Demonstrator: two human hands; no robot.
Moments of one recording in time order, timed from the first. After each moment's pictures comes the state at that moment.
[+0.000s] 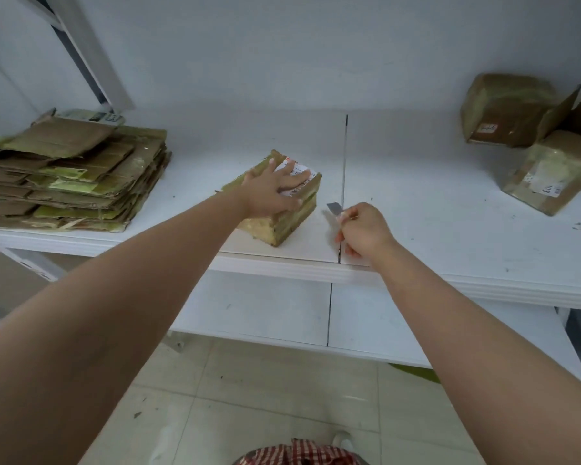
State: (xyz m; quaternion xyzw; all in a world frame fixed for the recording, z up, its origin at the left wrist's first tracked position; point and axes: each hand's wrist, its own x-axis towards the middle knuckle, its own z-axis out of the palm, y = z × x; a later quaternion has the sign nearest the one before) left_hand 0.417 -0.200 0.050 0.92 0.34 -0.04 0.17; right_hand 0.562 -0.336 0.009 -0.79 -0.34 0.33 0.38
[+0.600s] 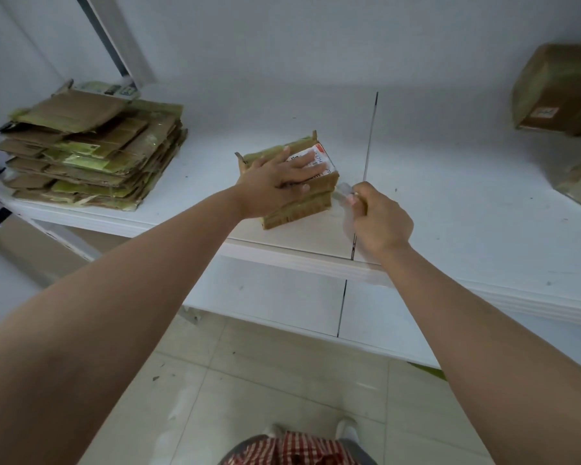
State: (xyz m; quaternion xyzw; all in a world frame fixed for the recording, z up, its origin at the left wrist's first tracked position) left_hand 0.404 -0.198 0.033 0.94 0.32 0.03 0.15; right_hand 0.577 -0.317 -0.024 -0.82 -0.51 0.07 0.27
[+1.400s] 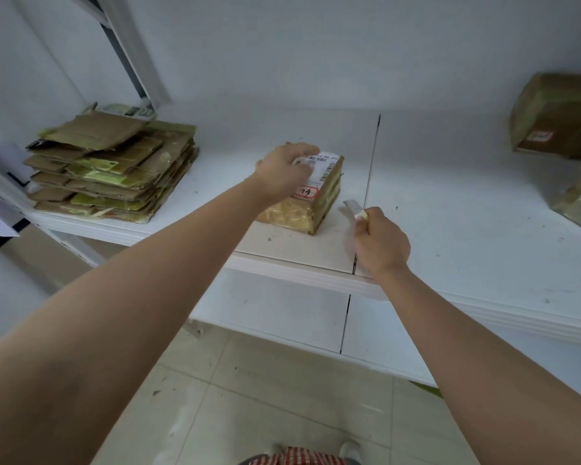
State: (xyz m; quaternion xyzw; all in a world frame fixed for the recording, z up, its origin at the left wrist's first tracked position) left_hand 0.433 -0.200 0.066 0.78 0.46 0.22 0.37; right_hand 0.571 -0.320 -0.022 -0.83 -0.46 0.12 0.28
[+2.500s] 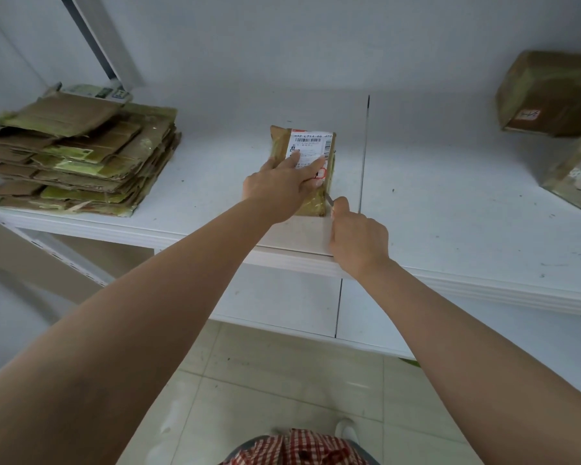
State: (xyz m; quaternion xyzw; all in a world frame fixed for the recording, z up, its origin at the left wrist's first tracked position) left_hand 0.424 -0.213 0.032 0.89 0.45 -0.02 0.03; right_hand 0.532 -0.324 -0.016 -0.81 -0.58 0.03 0.10
